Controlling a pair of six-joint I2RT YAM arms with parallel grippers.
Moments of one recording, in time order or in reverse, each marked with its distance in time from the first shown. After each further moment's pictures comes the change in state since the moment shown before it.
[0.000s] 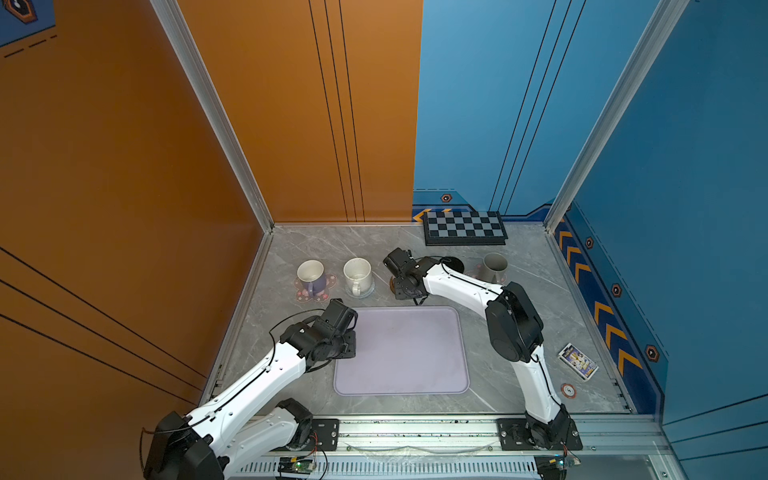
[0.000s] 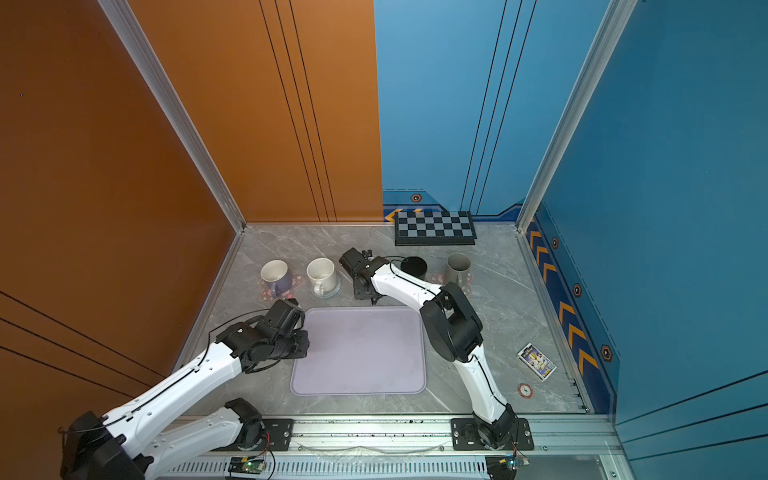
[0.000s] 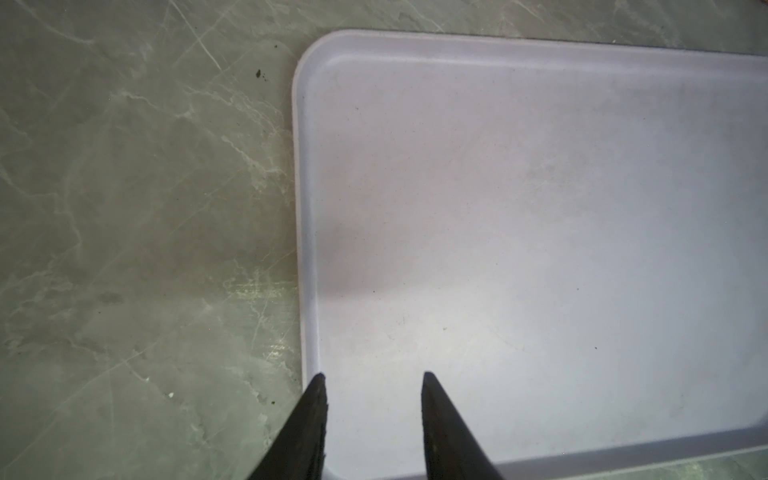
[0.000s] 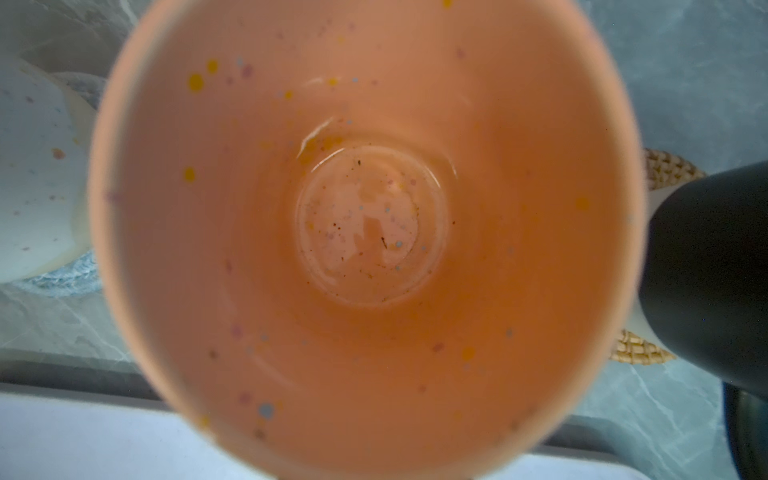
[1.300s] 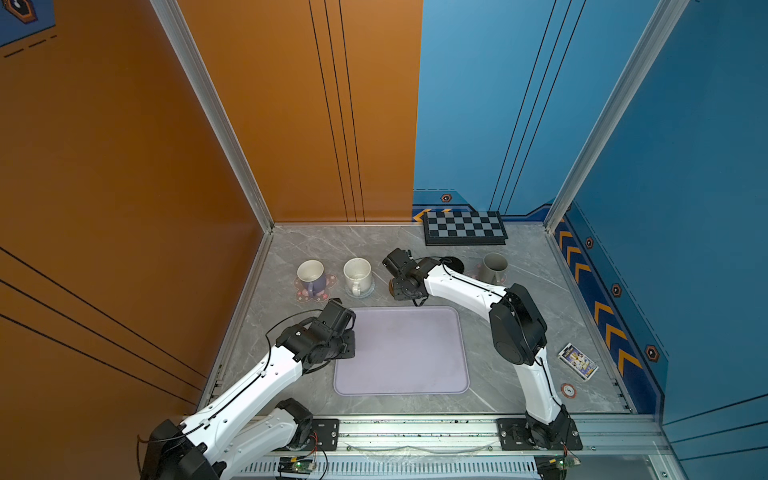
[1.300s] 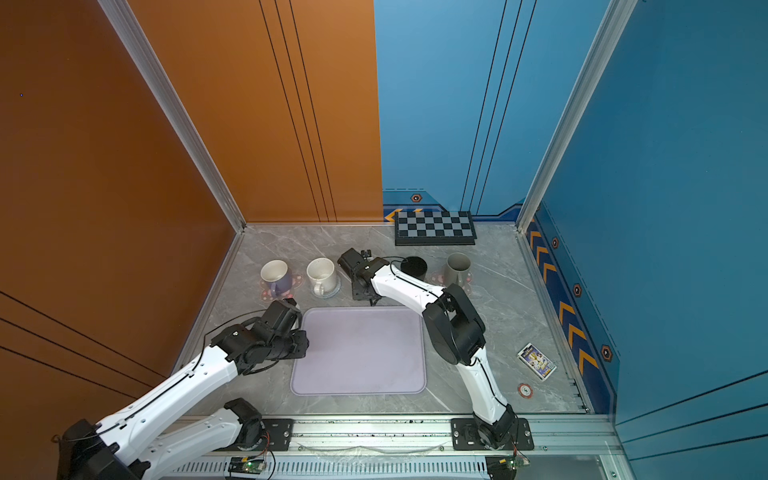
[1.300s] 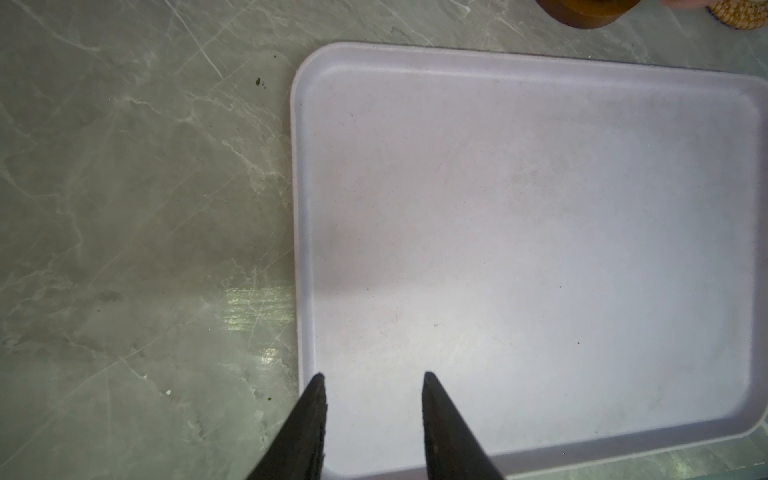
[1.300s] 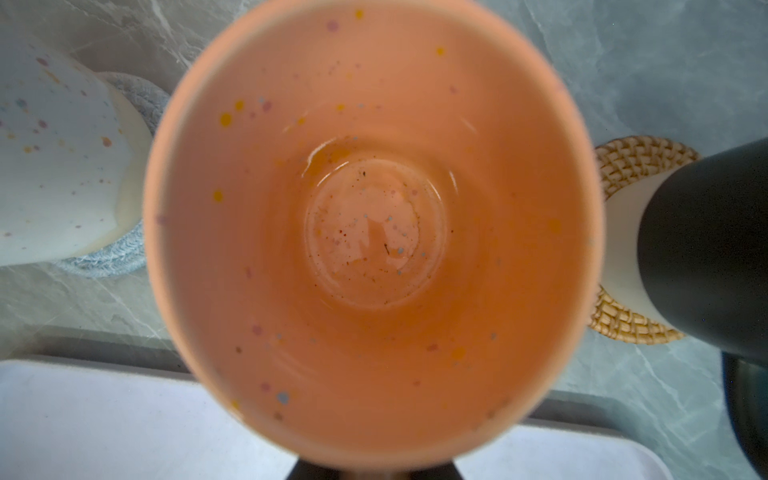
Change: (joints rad) left arm 0.000 -0.042 0.000 -0.007 0.006 -0.008; right arm 0.019 -0.034 -0.033 0.003 -0.010 0.024
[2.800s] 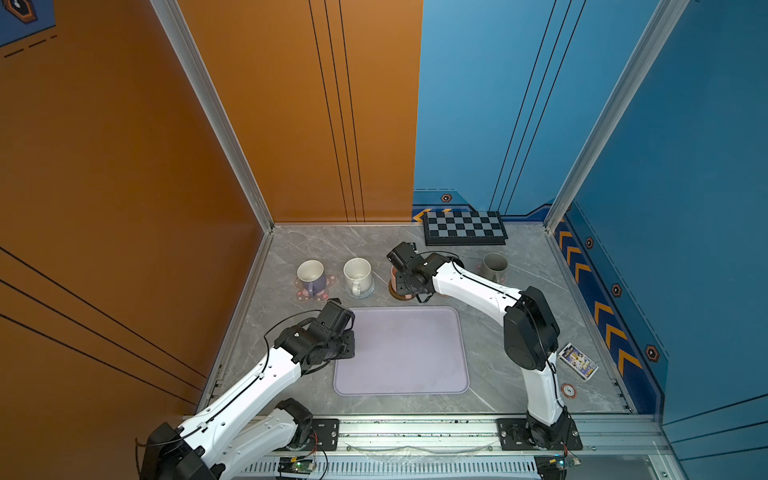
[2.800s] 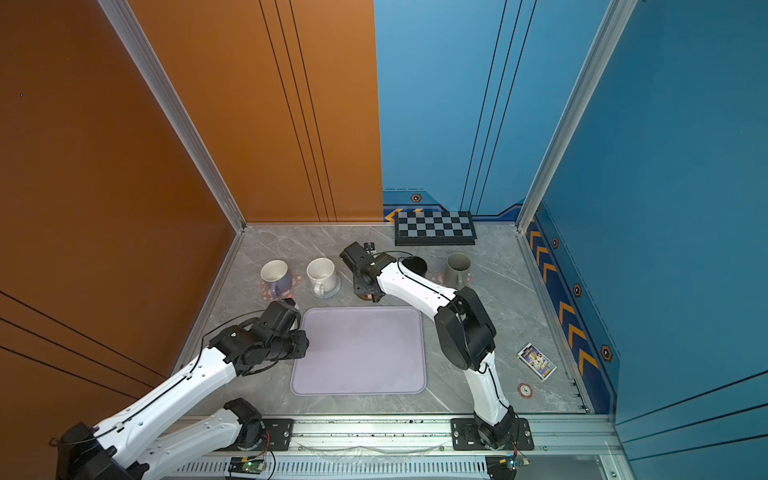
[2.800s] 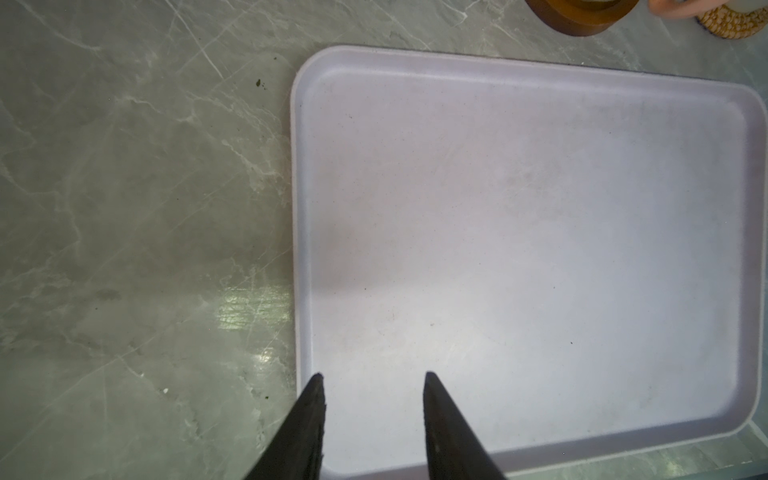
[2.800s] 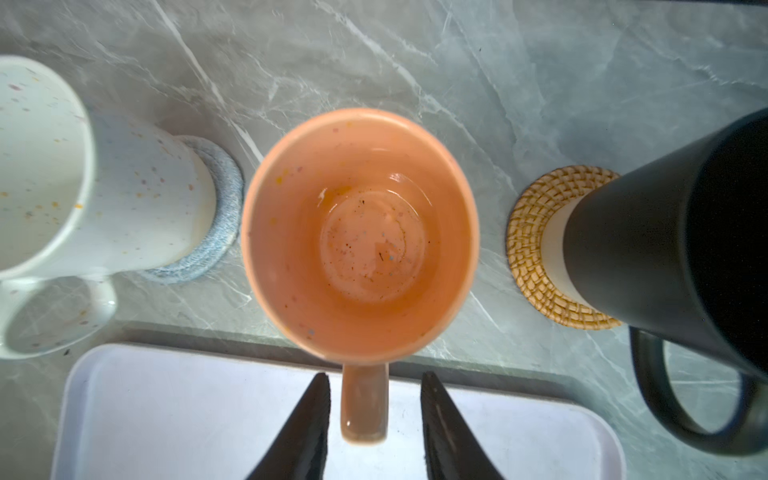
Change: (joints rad) left arm 0.000 -0.008 -0.001 0.000 0.003 -0.010; right arm -0.005 -0.129 -0.023 -0.001 0.016 0.014
